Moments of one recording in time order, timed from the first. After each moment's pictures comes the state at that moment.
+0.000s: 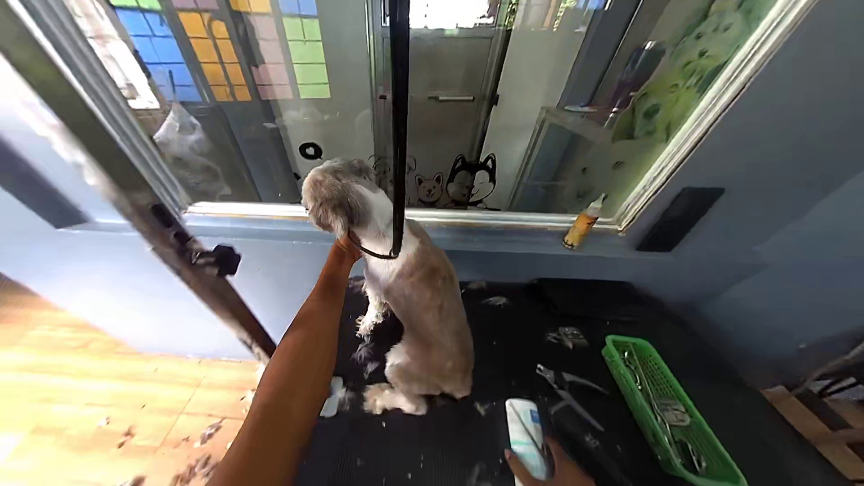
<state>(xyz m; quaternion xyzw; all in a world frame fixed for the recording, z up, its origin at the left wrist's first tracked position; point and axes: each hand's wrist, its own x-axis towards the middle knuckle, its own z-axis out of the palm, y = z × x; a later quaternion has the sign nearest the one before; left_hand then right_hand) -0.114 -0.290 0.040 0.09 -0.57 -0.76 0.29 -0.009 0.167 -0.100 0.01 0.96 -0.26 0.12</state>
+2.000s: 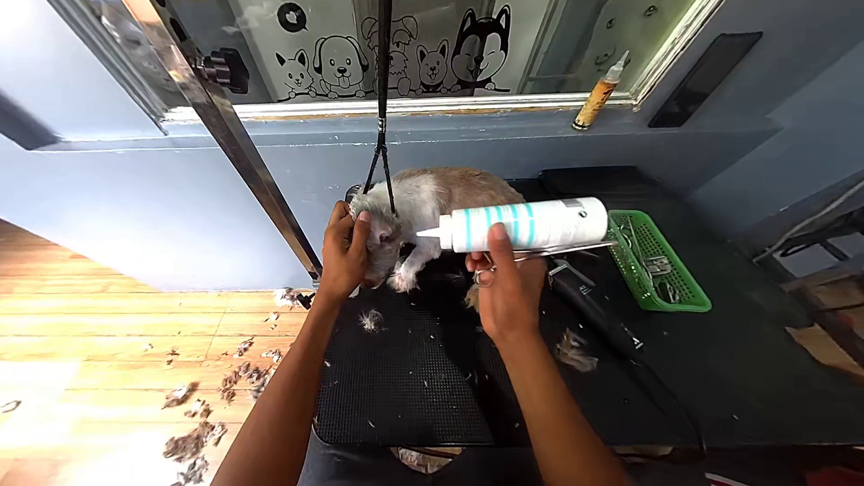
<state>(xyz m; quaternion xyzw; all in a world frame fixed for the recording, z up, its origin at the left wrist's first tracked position) 0.076 -0.197 -0.027 0.03 -0.79 -0.48 0.38 0.036 0.029 0.005 -0.15 0.50 -0.85 -0.02</state>
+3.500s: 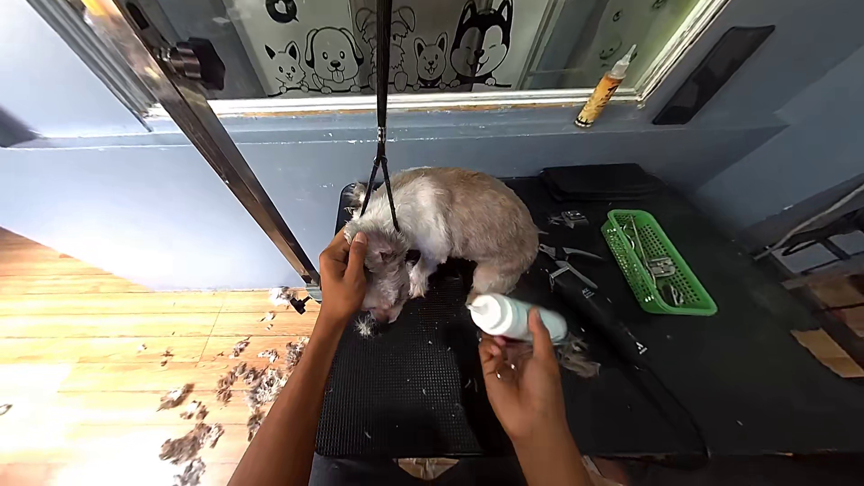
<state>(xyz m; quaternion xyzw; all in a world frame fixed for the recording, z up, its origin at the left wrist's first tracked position) 0.089 -0.177 -0.051 0.03 -0.73 -0.54 0.42 0.094 0.086 -0.041 0.20 0.32 -0.91 0.16</state>
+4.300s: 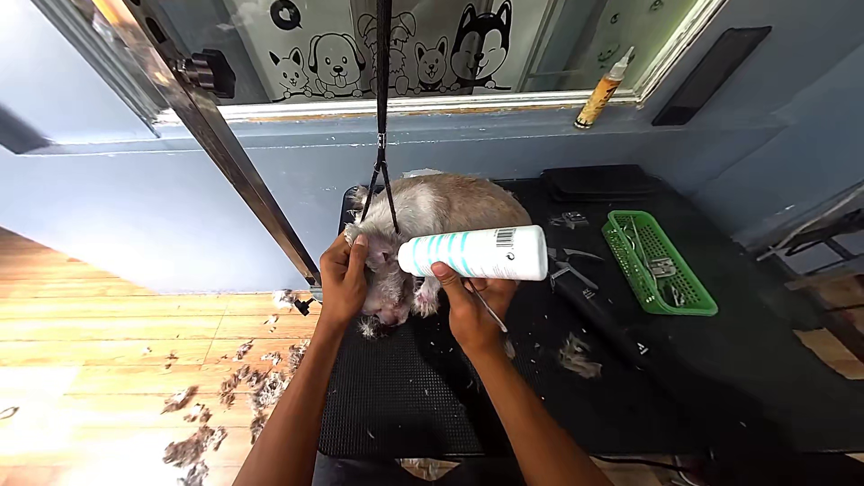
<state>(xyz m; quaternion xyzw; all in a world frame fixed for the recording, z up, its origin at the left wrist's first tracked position) 0.093 -0.176 -0.041 0.02 -0.72 -0.55 0.42 0.054 0.006 -0.025 -0.23 0.57 -0.78 -0.15</state>
